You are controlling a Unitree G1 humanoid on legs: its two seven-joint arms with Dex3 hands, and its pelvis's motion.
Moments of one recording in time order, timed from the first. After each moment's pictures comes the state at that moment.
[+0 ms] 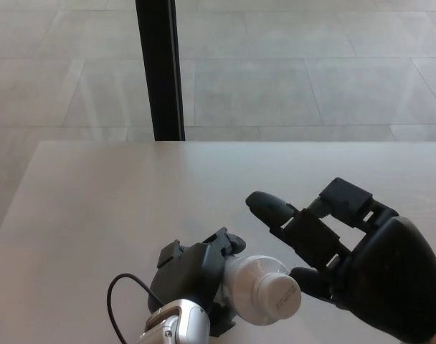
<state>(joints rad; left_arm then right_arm) -0.22 0.05 -0.54 -0.11 0.65 0.77 0.01 -0.13 -0.60 0.36 -0.22 -1.08 -0.36 -0.58</state>
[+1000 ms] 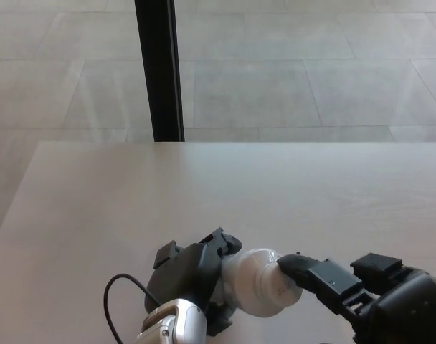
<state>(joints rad) -0.22 0.06 -0.52 -0.10 0.65 0.77 0.01 0.25 -0.52 0.26 -0.58 -0.98 -0.15 -0.16</state>
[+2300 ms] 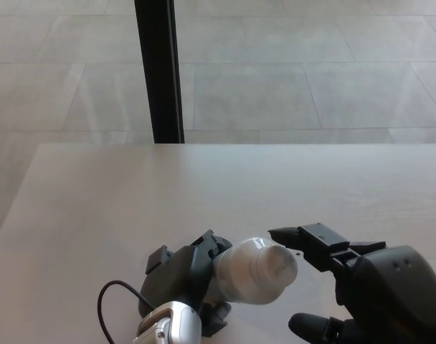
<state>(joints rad) -0.20 0.04 -0.49 -0.08 0.66 0.77 0.01 0.14 -0.32 0.27 -0.59 -0.92 -0.01 0.08</state>
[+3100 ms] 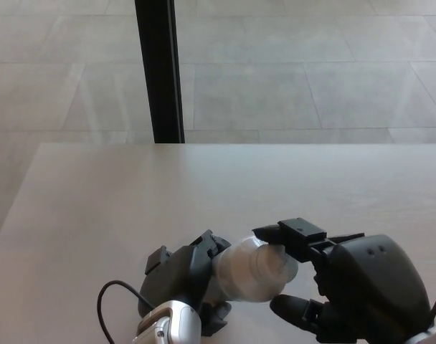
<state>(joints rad) -0.20 0.03 -0.48 -0.08 0.66 0.78 0.01 0.05 -0.29 0.32 -0.51 -0.95 0.01 0.08</state>
